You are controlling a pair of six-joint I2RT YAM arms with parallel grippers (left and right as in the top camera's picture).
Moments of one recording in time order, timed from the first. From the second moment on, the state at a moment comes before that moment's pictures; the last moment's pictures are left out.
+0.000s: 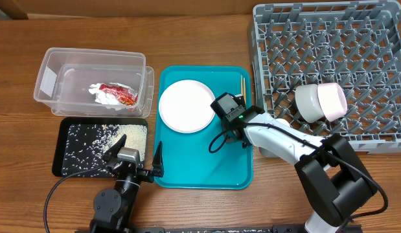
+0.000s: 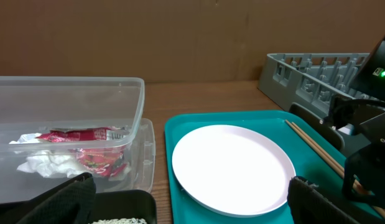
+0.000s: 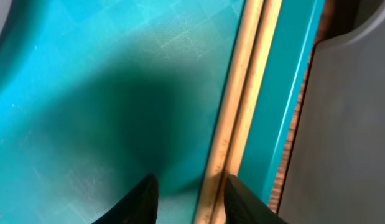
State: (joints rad) left arm -0.21 0.02 0.01 -0.08 0.02 -0.07; right arm 0.64 1.85 1.09 -0.62 0.28 0.40
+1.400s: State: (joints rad) left arm -0.21 0.02 0.01 -0.08 0.02 -0.07; right arm 0.59 1.86 1.09 -0.54 0.24 0.34
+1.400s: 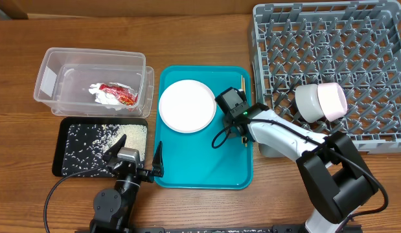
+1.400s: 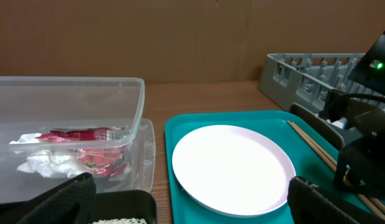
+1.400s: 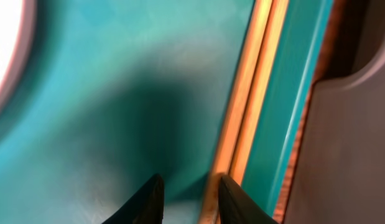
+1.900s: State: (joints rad) left arm -0.21 0.02 0.01 -0.08 0.02 -0.07; right arm 0.60 1.85 1.10 -0.58 0.18 0.36
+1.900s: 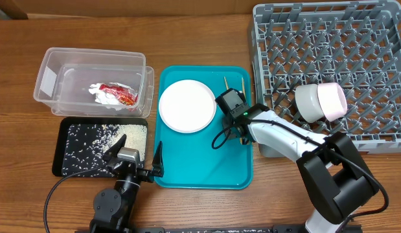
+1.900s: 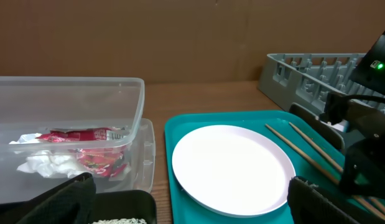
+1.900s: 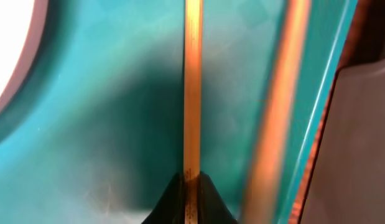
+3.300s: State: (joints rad) left arm -0.21 0.02 0.01 -0.08 0.02 -0.07; right arm 0.30 1.67 1.35 -0.81 0.25 0.26
